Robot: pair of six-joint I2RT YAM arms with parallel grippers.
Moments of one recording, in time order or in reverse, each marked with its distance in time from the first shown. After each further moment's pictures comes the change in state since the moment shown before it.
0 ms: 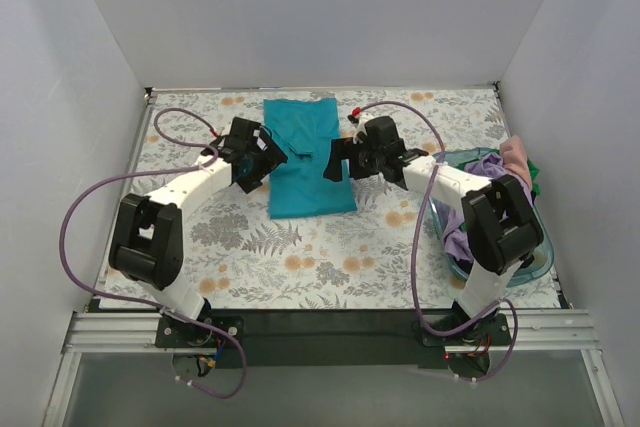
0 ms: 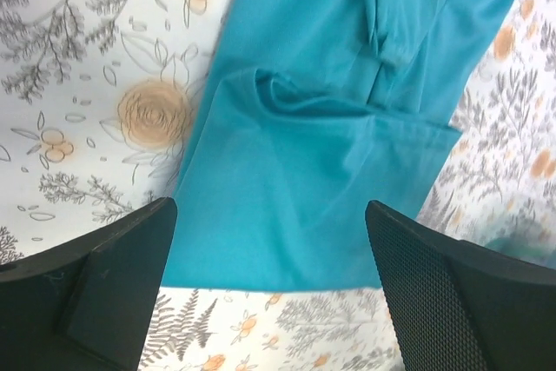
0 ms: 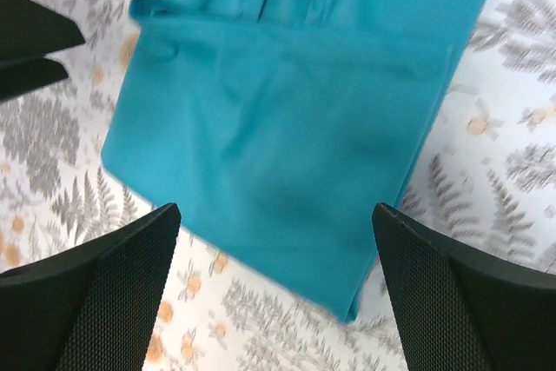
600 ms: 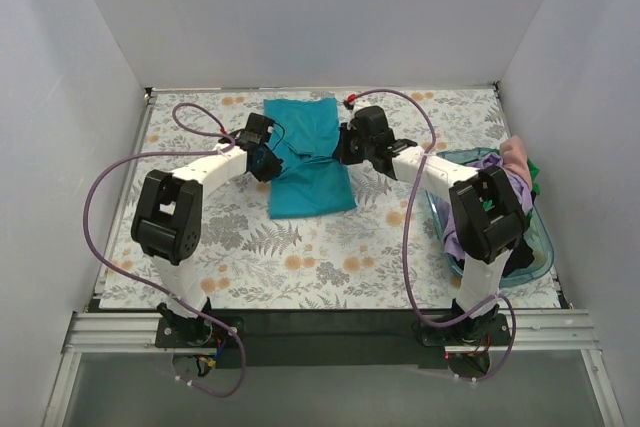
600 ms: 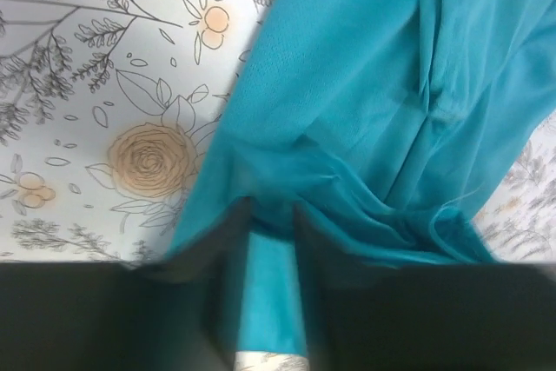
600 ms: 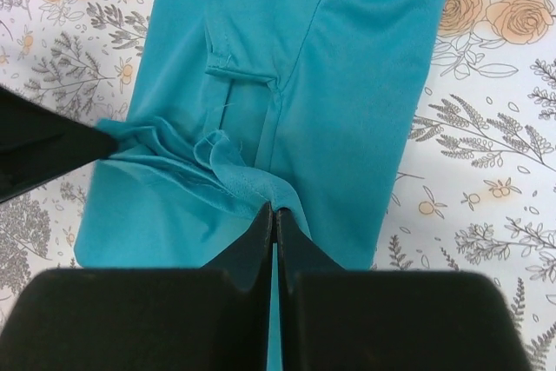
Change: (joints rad) left arm -0.023 0.170 0.110 -0.058 -0.057 -0.040; right arm 0.021 0.076 0.113 0.025 0.163 0.015
